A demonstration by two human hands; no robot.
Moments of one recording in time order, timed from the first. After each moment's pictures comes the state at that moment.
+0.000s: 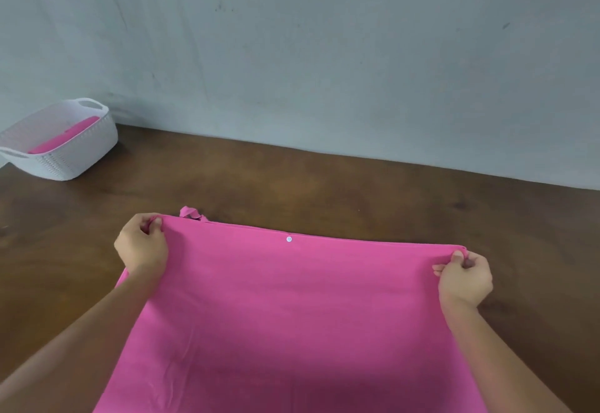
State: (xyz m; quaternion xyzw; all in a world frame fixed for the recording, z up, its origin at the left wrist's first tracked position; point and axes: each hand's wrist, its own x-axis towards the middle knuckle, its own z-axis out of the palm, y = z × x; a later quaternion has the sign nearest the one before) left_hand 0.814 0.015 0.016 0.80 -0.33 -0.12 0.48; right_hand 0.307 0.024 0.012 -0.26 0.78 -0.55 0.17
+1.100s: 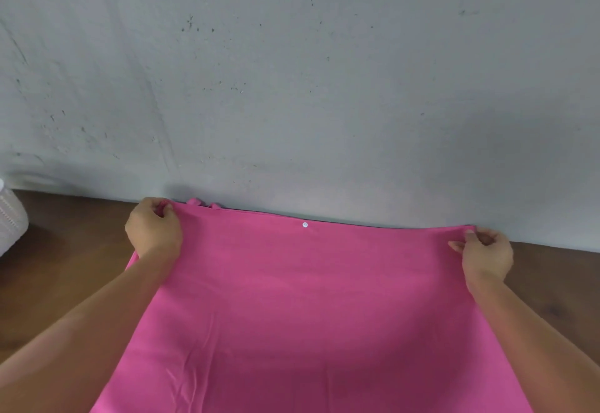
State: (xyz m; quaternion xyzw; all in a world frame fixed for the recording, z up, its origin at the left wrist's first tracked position) left_hand 0.837 -0.292 0.007 0.79 -0.37 -0.11 0.47; right_hand 0.307 -0.276 -0.004 -0.25 0.74 -0.60 0.18
